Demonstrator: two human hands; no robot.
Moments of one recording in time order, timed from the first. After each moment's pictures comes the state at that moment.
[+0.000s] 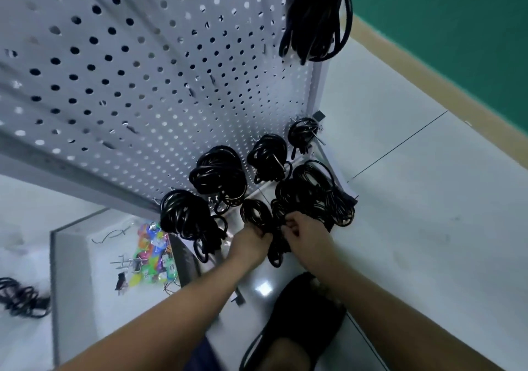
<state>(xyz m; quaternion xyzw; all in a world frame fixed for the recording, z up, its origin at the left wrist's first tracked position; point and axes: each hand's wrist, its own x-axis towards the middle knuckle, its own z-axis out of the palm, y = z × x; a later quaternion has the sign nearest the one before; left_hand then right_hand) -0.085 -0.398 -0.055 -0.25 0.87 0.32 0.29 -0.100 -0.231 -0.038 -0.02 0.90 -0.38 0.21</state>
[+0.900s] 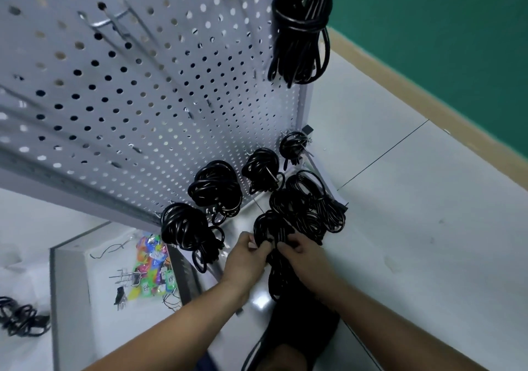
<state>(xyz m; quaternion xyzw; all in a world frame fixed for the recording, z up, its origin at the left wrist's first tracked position) -0.051 -0.384 -0.004 -0.34 0.72 0.57 0.20 -0.070 -0.222 -0.006 0.12 0.82 -0.47 0.29</state>
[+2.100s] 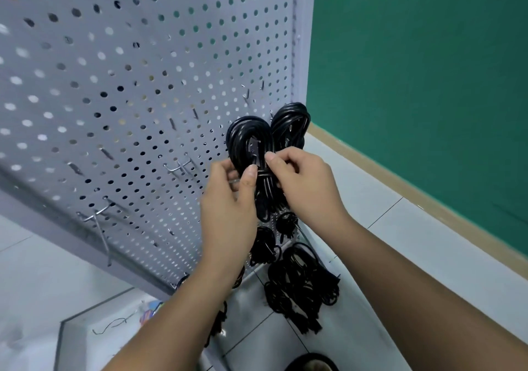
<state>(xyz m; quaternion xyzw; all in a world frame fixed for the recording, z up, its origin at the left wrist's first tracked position) -0.153 -0.370 0.285 -0.09 0.80 0.54 -0.24 -0.204 -0.238 0.293 -0.06 0.82 -0.57 -0.06</state>
